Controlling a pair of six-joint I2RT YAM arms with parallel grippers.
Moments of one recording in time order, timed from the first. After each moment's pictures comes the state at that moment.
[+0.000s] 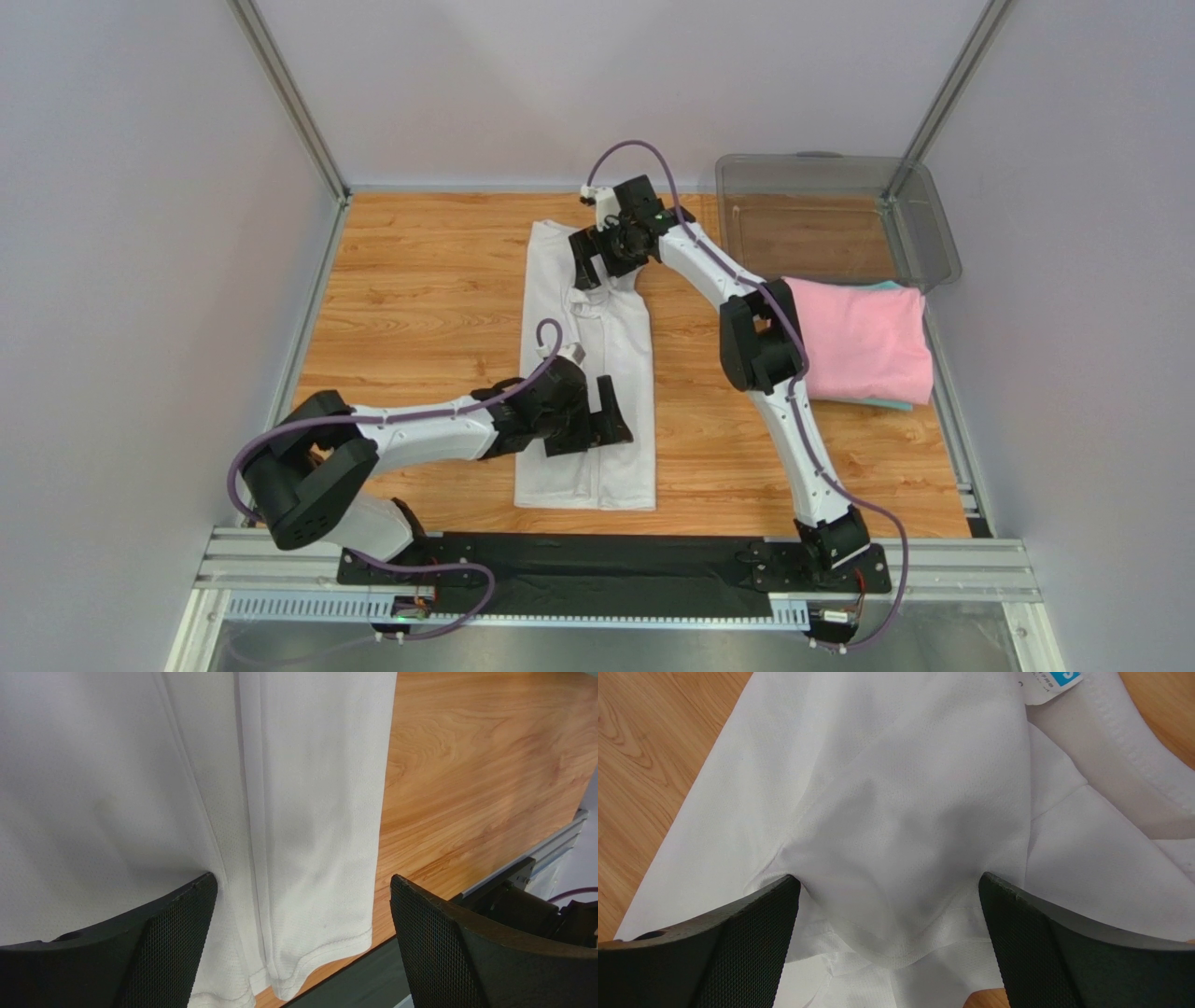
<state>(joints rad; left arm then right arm) -0.88 1.43 0.62 -0.01 0.06 -1.00 0.46 2.57 2.31 -0.64 -0.39 -0.02</state>
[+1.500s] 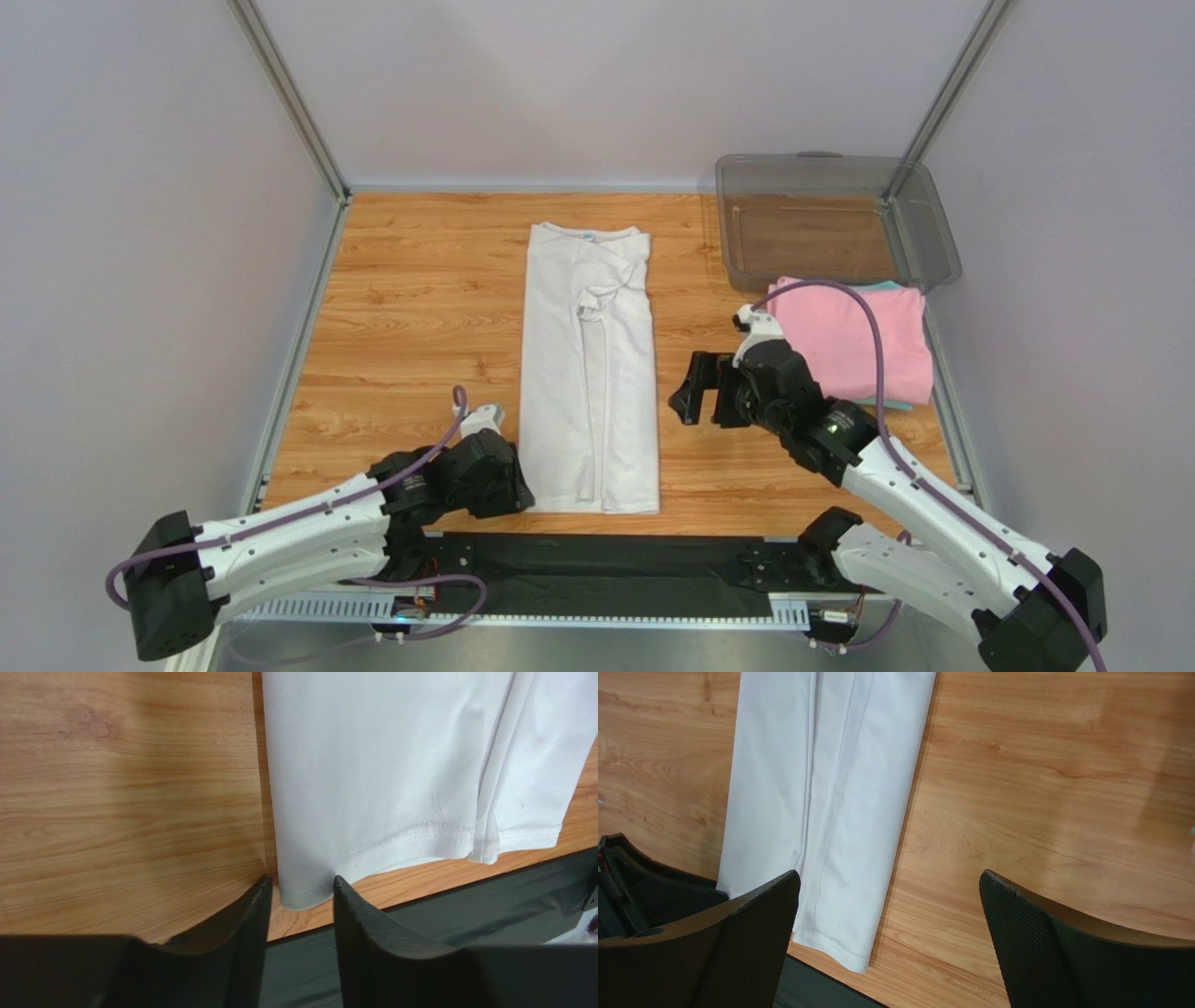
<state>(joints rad) -1.02 0.73 0.30 -0.57 -0.14 -1.09 0.66 0.86 0.65 -0.43 0.06 0.58</state>
